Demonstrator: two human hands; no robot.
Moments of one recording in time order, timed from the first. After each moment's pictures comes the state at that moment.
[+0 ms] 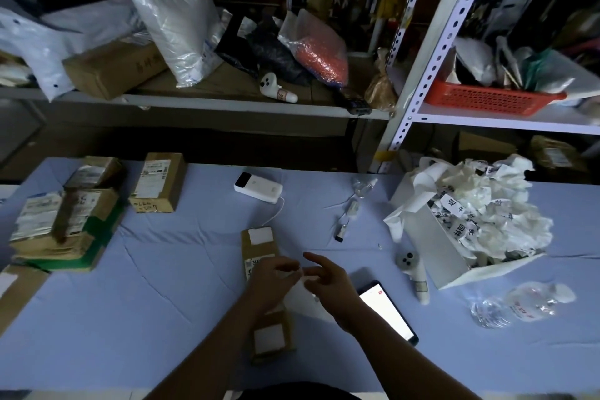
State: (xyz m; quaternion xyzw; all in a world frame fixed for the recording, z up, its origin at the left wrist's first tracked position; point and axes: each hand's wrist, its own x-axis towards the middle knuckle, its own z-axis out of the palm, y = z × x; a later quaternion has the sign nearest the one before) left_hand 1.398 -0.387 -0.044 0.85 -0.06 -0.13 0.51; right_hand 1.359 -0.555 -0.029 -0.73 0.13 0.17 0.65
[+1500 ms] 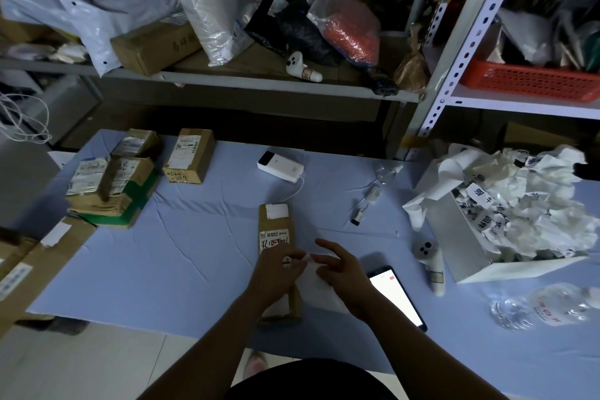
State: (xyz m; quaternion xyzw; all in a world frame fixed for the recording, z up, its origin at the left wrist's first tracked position) left_hand 1.356 -0.390 -0.049 0.88 -0.04 -0.06 0.48; right_hand 1.341 -0.575 -0.035 -0.71 0.09 0.22 0.66
